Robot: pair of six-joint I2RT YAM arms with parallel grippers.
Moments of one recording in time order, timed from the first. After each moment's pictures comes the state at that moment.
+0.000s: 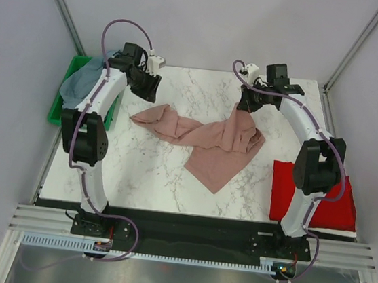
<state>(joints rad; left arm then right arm) -0.13 1.96 1.84 -0.88 0.30 0.33 0.19 1.90 1.68 -0.64 -0.54 -0.37</state>
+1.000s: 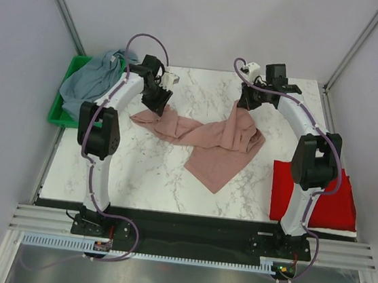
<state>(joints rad) -0.23 2.12 1.89 -0.95 0.22 0.36 0.17 1.99 1.72 -0.55 -0.50 -0.30</state>
